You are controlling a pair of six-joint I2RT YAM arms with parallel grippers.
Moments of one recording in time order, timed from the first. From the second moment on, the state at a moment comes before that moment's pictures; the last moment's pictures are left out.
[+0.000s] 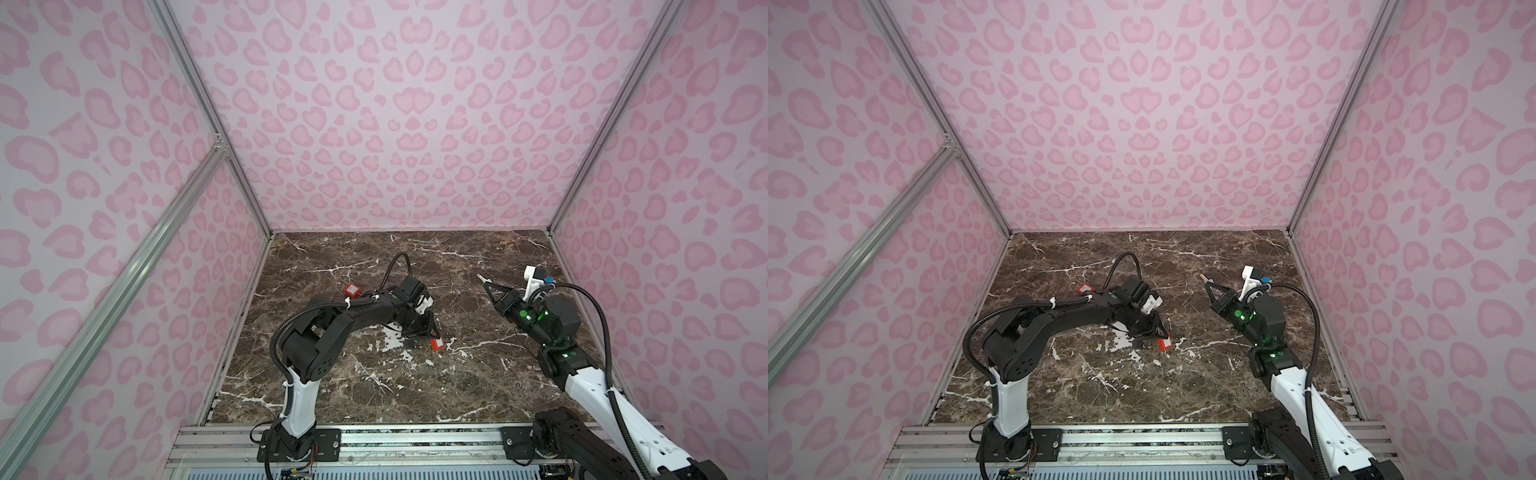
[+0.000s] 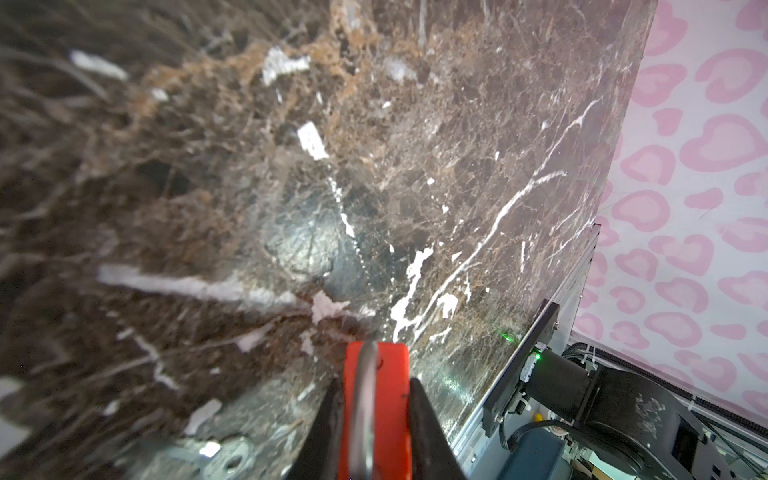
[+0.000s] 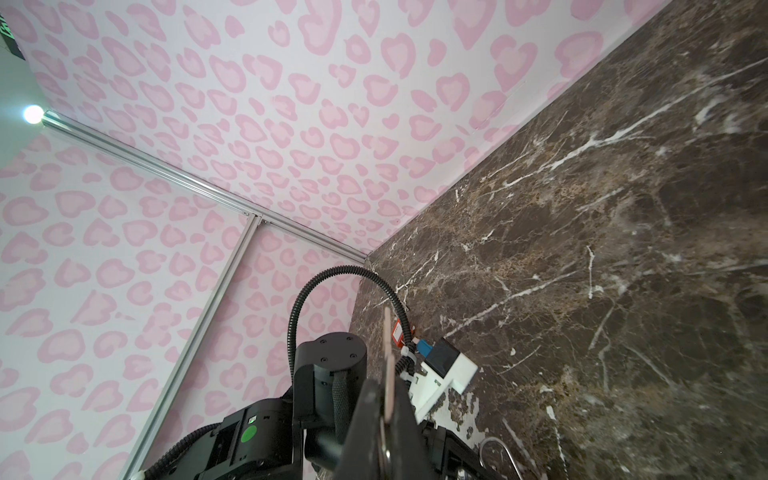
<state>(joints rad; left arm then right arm) -0.72 1.99 1.25 -0.38 0.60 -0.65 0.21 0.87 0.48 0.28 -0.38 1.02</state>
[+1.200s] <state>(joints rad) -0.74 1.94 1.30 -0.42 0.35 -0.70 0.16 0.84 0.47 0.25 -0.38 1.01</state>
